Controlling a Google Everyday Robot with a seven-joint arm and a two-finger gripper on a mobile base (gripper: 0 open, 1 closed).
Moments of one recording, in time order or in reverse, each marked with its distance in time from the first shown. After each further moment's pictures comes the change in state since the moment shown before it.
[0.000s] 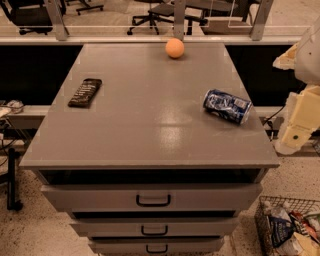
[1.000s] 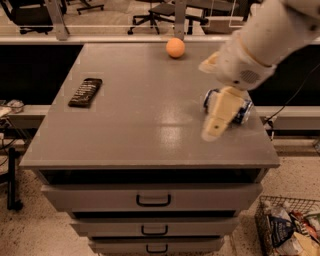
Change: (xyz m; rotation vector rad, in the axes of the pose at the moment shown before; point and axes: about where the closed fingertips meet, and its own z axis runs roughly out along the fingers) arm -0.111 -0.019 0.076 -0.090 -0.264 -0.158
